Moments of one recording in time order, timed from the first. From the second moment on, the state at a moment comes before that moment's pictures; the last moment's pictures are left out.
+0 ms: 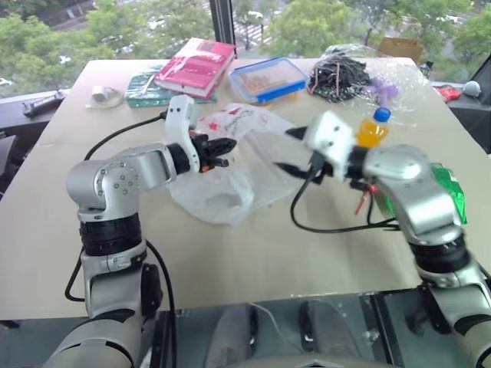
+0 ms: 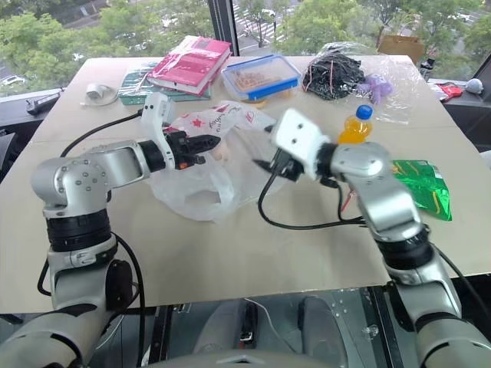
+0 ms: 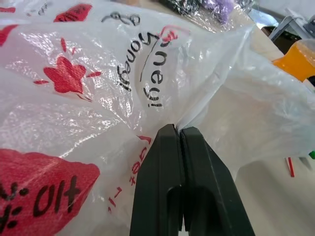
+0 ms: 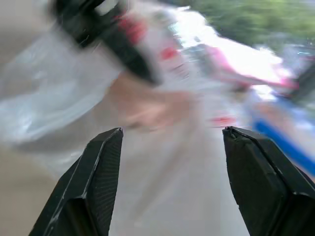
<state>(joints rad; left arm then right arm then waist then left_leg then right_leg) -0.75 0.48 0.26 -0.09 -0.68 1.29 -0.36 -0.68 -0.45 0.09 -0.46 0.07 0.73 0.71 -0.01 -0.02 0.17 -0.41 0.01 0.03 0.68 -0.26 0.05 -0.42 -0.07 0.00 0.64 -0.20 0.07</state>
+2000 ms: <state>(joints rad) -0.78 0.46 0.26 -0.05 -0.66 1.24 -0.34 -0.50 -0.29 -0.10 -0.39 0.29 0.60 0.36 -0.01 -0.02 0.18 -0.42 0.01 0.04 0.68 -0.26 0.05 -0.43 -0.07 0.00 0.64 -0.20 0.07</state>
